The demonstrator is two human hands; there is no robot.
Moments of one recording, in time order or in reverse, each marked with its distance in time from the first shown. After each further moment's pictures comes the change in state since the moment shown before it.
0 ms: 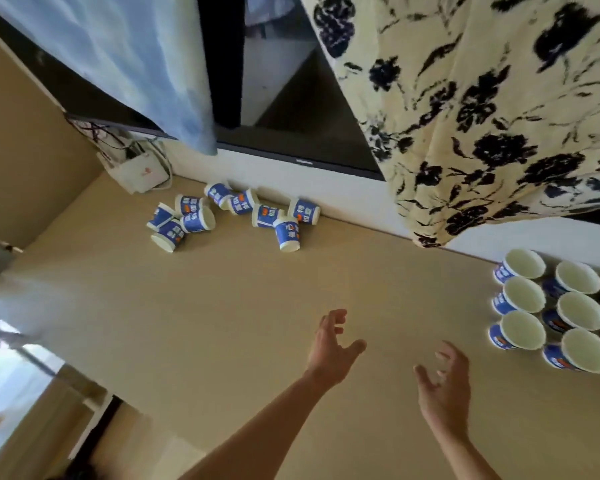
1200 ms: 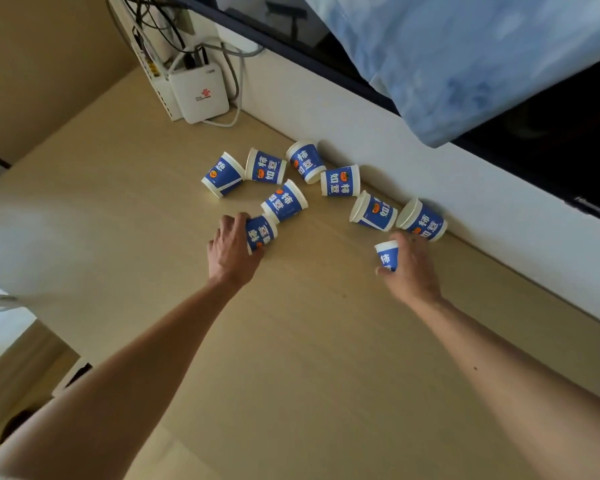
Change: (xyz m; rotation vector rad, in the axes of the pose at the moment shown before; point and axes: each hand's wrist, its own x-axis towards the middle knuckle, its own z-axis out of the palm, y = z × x) left_hand 0.209 -0.165 -0.358 0.545 0.408 -0.073; right_hand 0.139 -0.227 0.318 -0.656 -0.482 -0.268
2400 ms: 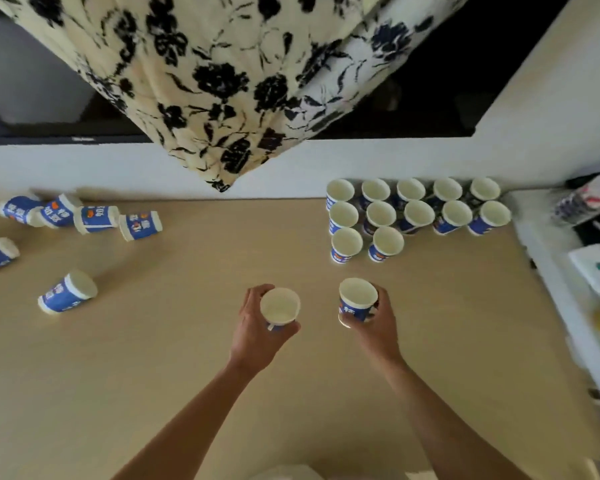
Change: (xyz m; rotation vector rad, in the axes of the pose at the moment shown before) left_hand -0.404 0.331 0.145 -0.548 -0.417 0.521; right_hand -0.380 0.363 -0.078 1.015 0.534 0.545
